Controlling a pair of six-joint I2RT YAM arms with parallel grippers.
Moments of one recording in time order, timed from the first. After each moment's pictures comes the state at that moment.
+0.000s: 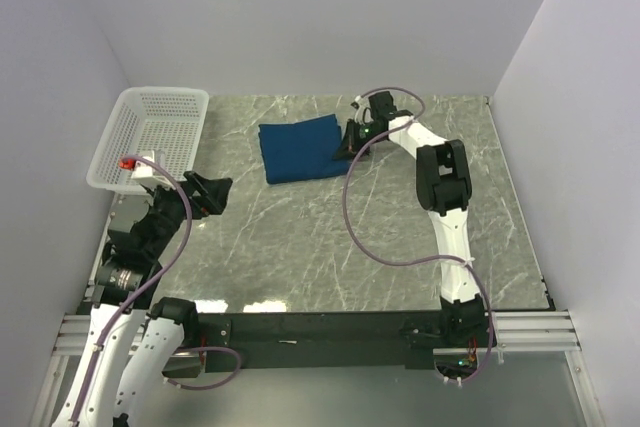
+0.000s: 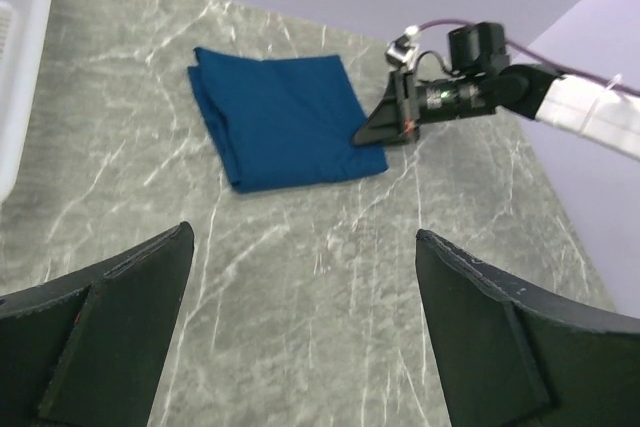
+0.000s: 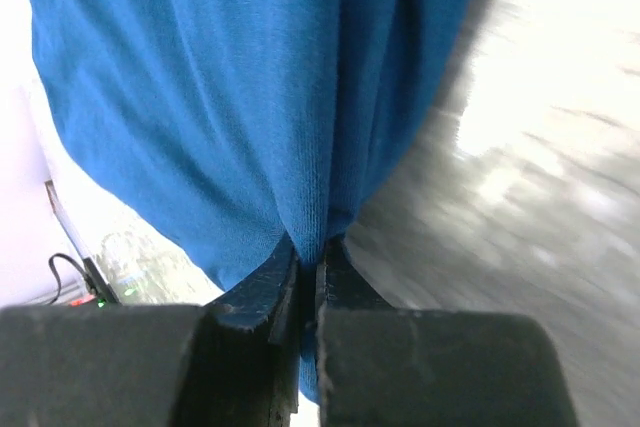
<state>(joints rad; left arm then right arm) -0.17 0.49 0.72 -0.32 0.14 -0.47 0.25 2.46 1.97 -0.54 -0.69 0.33</state>
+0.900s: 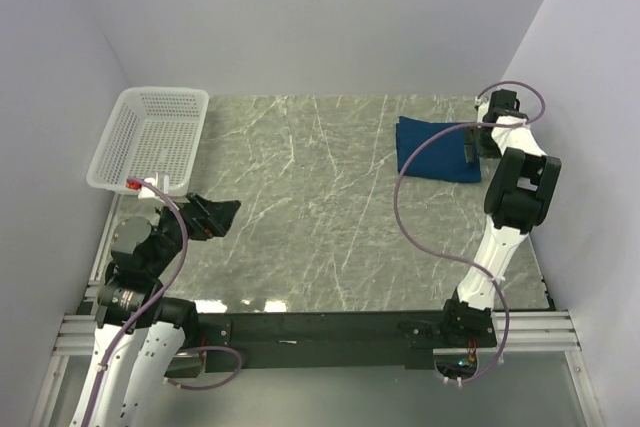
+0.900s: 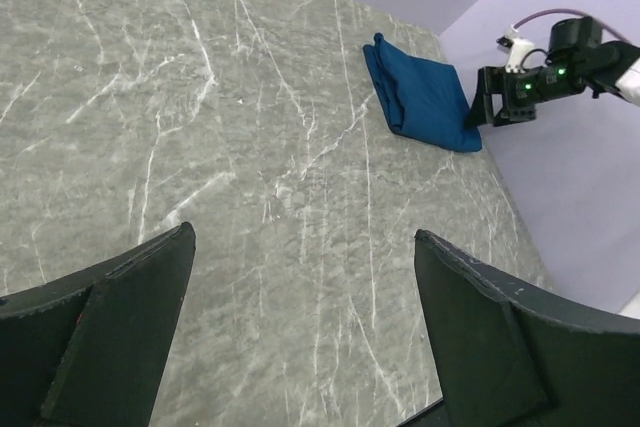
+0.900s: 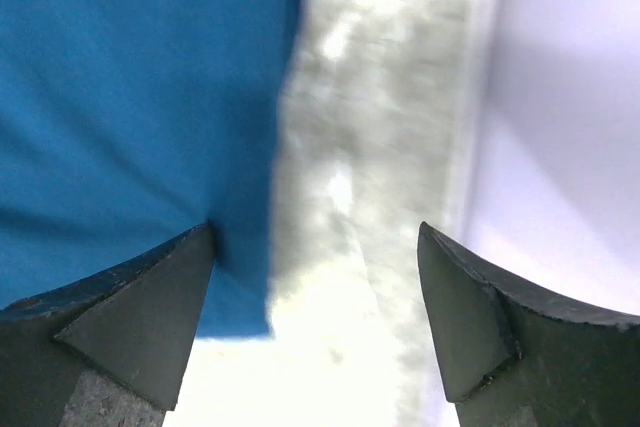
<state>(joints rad) -0.17 0.33 0.60 -0.39 0.26 -0.58 -0.30 2.17 1.74 -0.68 0.09 -0.33</state>
